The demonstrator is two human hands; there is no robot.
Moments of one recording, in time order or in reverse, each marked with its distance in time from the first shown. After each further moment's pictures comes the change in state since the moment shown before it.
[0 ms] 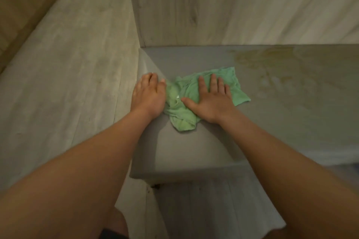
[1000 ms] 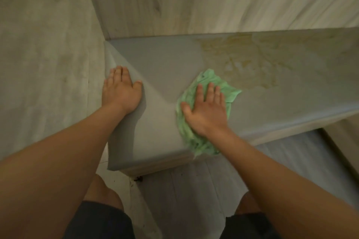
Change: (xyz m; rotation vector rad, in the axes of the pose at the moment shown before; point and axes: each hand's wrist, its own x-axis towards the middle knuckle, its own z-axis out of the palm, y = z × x) left_hand -0.003 -0.001 0.008 0.156 -0.063 0.035; right_hand -0.084 0.037 0.024 0.023 0.155 0.226
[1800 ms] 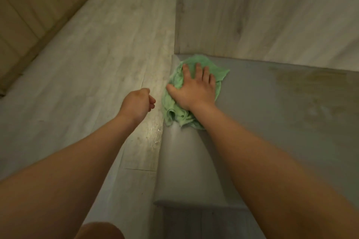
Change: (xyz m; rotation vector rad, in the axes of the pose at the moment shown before) left_hand 0.028 -0.115 -0.031 -0.834 0.068 -0.478; right_hand 0.138 -0.213 0.019 0.028 0.008 -0.332
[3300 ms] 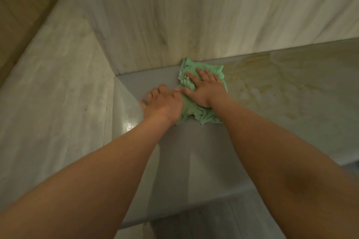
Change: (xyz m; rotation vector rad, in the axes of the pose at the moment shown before) left_hand -0.092 0.126 0.185 0.850 -0.084 0.342; right_hand -0.003 0.218 -0.053 0.028 -0.088 0.095
